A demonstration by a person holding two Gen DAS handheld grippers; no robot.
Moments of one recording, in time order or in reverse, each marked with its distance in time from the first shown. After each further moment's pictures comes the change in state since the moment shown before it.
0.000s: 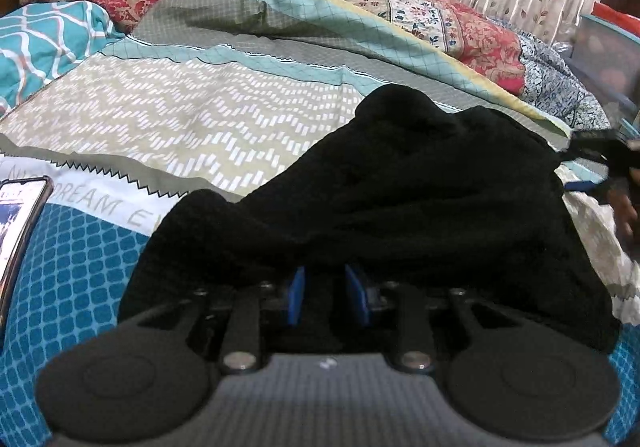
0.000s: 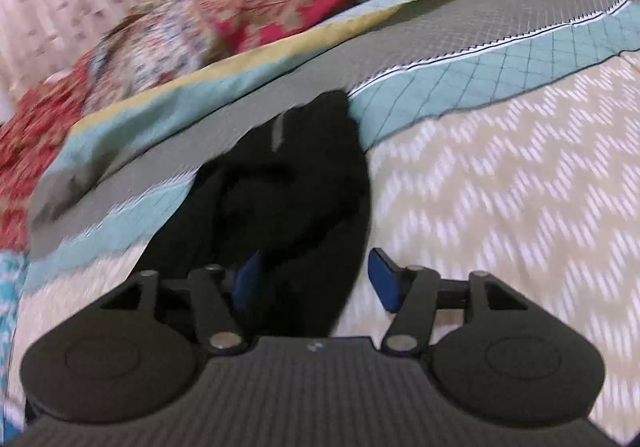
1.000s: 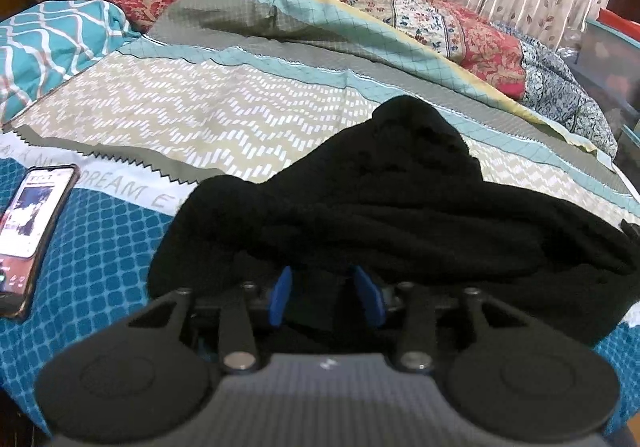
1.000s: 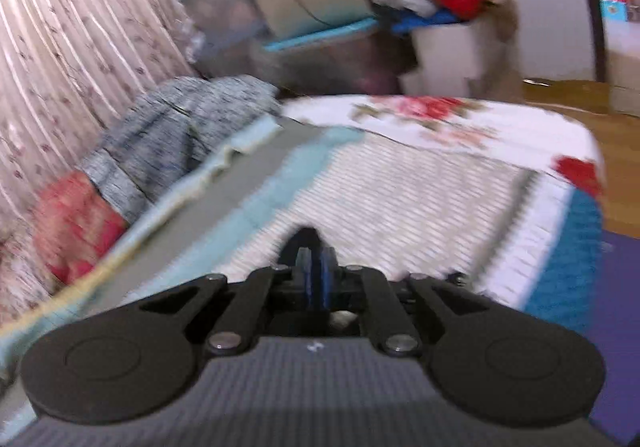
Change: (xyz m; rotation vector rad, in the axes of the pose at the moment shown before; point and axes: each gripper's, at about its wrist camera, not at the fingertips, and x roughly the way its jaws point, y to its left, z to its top) left arm -0.037 -0.004 -0.009 -0.033 -0.003 0.014; right arm -0.267 -0.206 -0.046 0.329 -0.461 -0.375
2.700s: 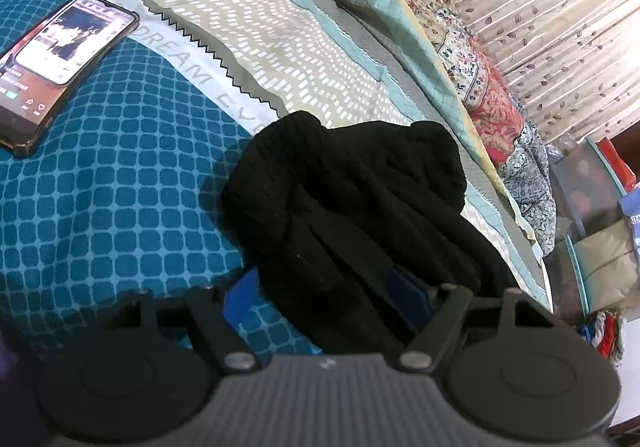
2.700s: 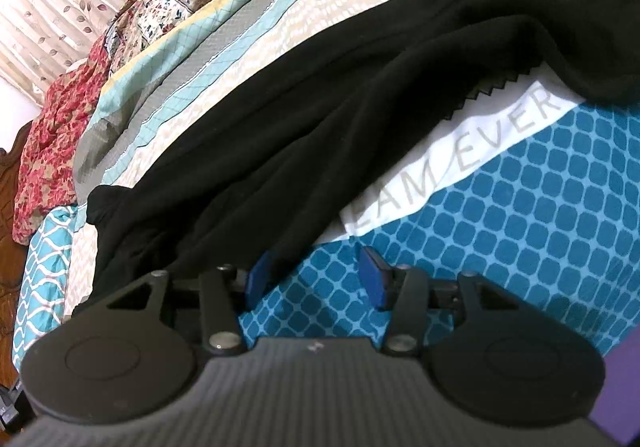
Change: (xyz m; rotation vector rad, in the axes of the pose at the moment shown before) left arm -0.010 0.084 -0.023 -0.469 0.106 -0.264; right arm -0.020 0.083 -0.156 -0.183 0.646 0.440
